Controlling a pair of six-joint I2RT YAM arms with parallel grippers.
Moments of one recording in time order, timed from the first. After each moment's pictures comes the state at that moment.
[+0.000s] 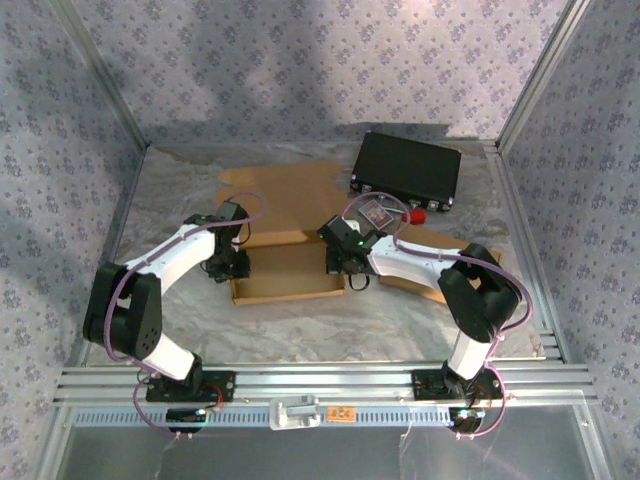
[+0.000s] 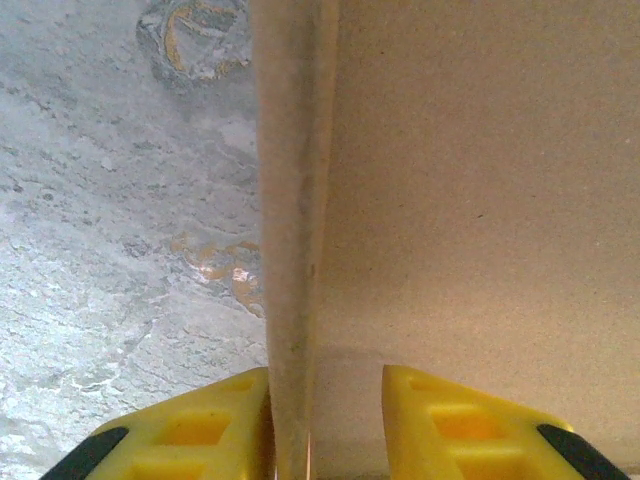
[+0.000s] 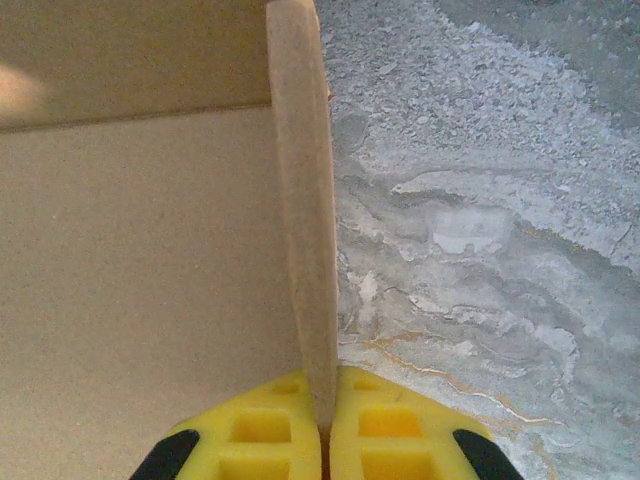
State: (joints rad) left arm -0.35 1.53 0.97 -0.90 0.00 -0.49; right arm 0.80 1.73 1.09 -0.47 0.20 0.72
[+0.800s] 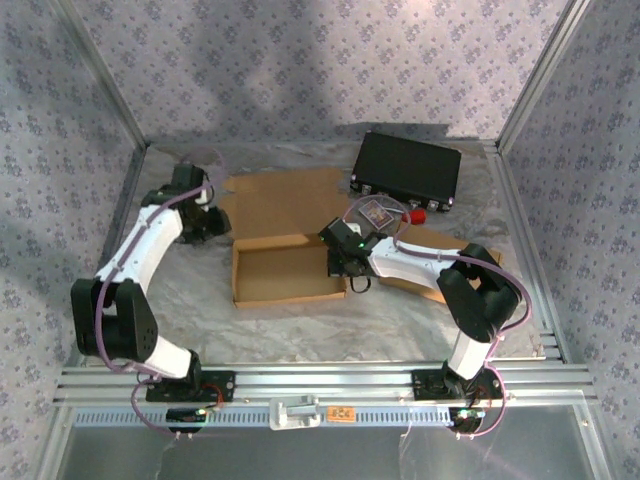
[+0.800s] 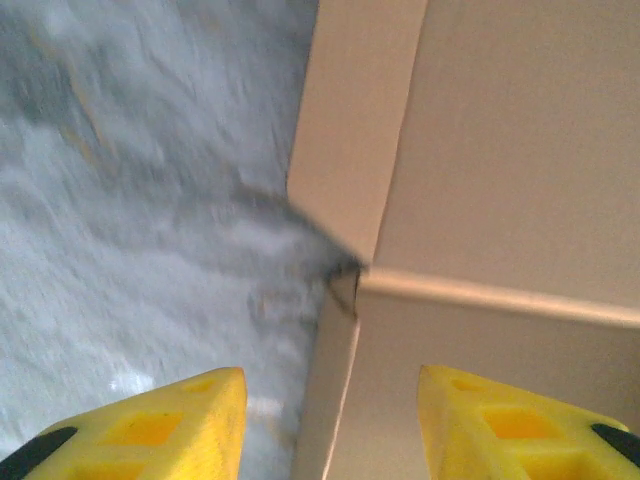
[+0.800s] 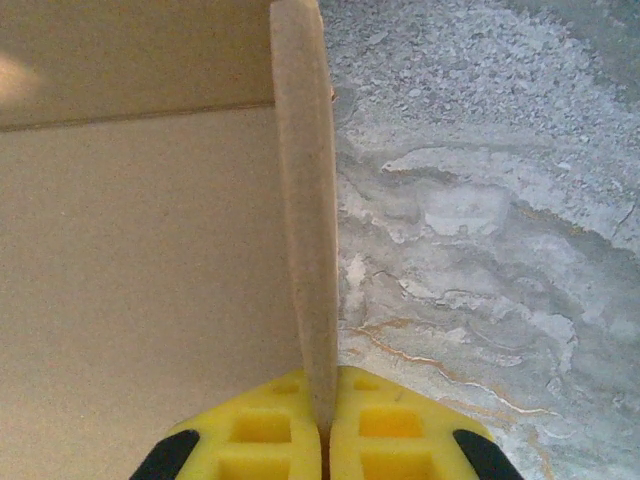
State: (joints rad) left arm -0.10 1.52 1.25 -0.88 0.07 -0.44; right arm 0.80 1.73 1.07 -0.46 0.19 0.71
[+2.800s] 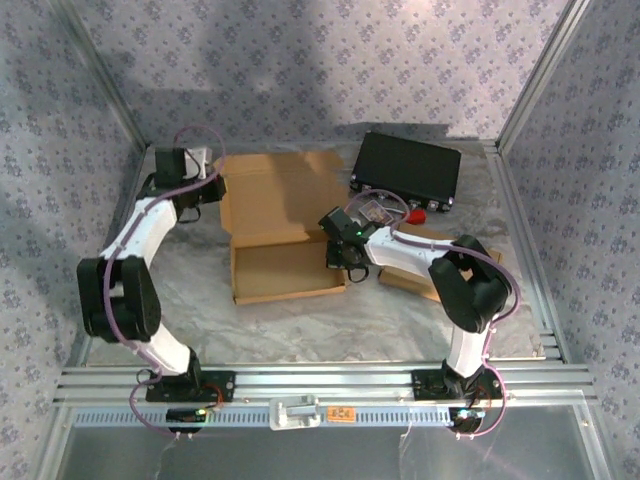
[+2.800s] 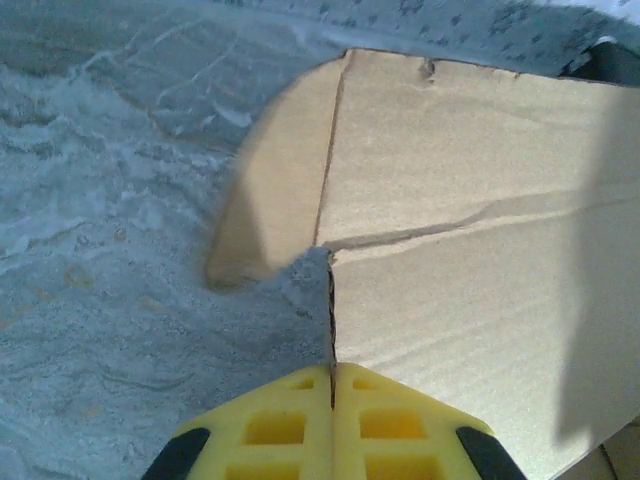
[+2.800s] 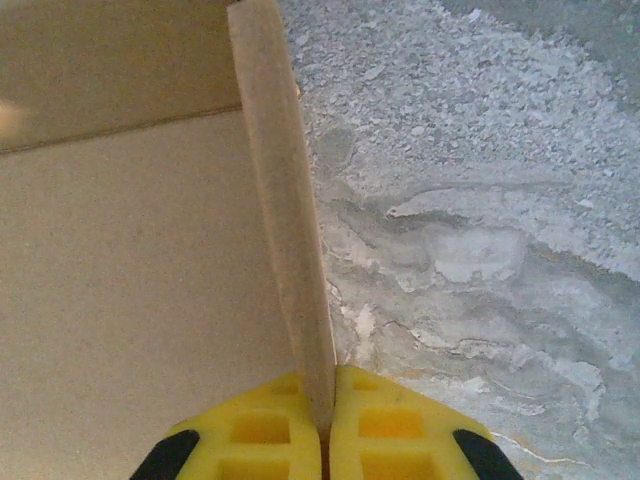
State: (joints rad) left arm -0.02 1.57 1.18 -0.29 0.35 -0.18; right arm 0.74 1.81 1.17 -0.52 0.12 0.75
